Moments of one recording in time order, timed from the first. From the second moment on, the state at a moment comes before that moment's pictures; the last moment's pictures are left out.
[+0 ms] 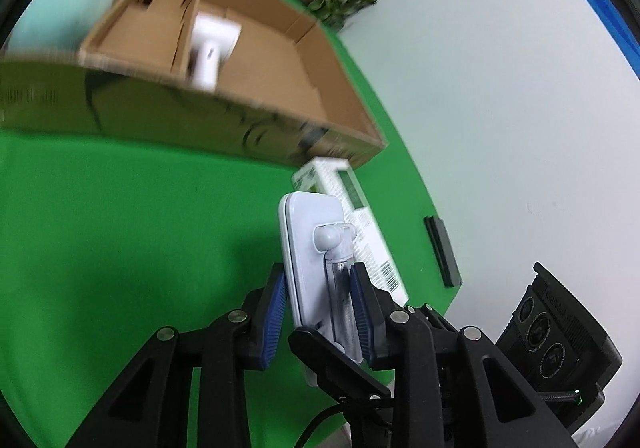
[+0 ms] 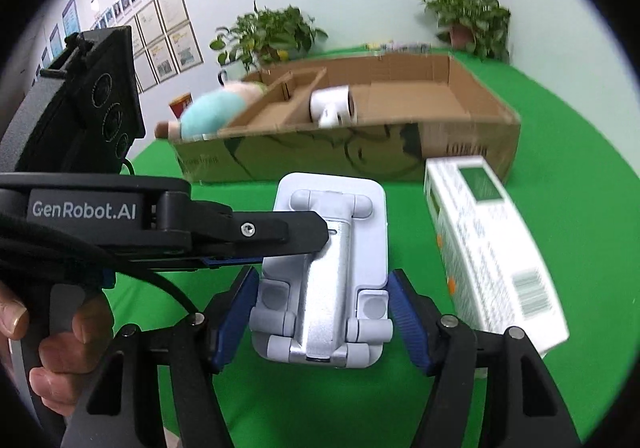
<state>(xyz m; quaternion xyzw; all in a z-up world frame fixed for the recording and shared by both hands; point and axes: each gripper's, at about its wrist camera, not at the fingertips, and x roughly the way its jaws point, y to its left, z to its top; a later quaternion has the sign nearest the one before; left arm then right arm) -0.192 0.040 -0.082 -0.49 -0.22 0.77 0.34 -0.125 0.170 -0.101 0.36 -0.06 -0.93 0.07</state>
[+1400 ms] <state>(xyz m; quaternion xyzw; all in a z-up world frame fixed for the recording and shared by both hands) -0.403 0.089 -0.041 -0.57 -0.17 0.75 0.28 -0.324 0.222 -0.066 0.44 -0.14 -0.88 0.11</state>
